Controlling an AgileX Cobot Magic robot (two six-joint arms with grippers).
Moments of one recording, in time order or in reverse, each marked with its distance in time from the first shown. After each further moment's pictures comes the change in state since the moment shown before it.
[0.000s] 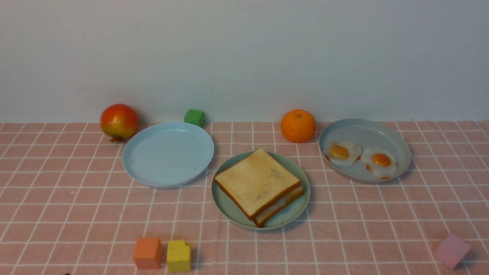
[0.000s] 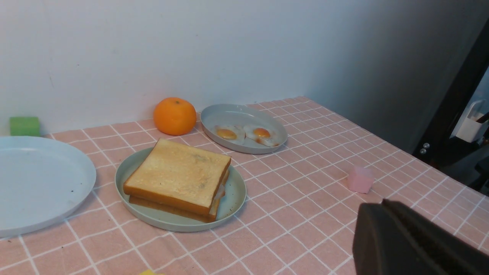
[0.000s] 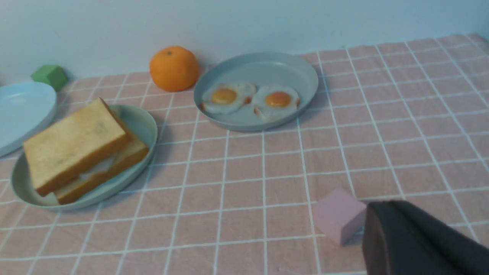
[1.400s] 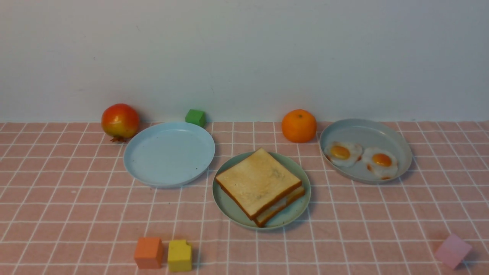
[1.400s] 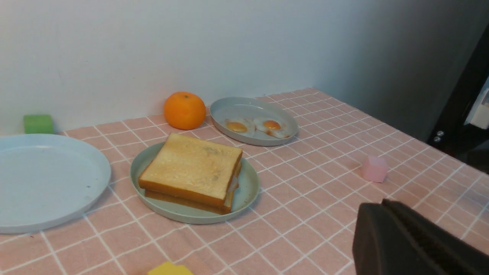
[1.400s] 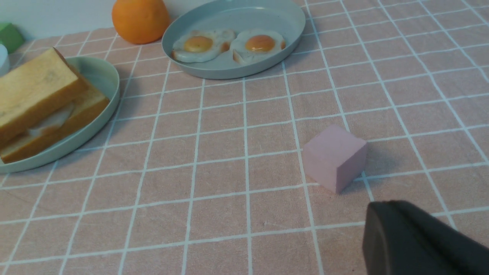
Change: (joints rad) right arm -0.020 -0.090 0.222 0.003 -0.109 0.000; left arm 0.028 -0.027 0.036 0.069 0.004 0.000
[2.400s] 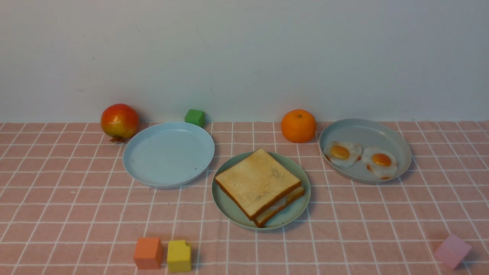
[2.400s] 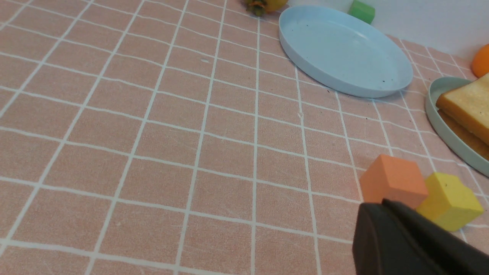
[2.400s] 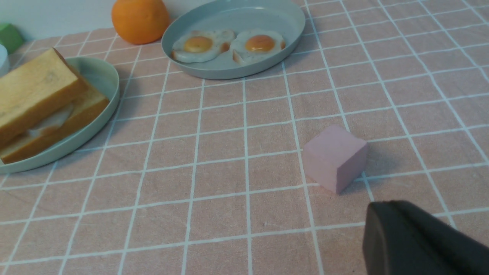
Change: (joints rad) right arm 0.000 0.000 0.000 0.000 -0.001 0.000; left arm 0.673 -0.089 0.228 -0.026 0.142 -0.113
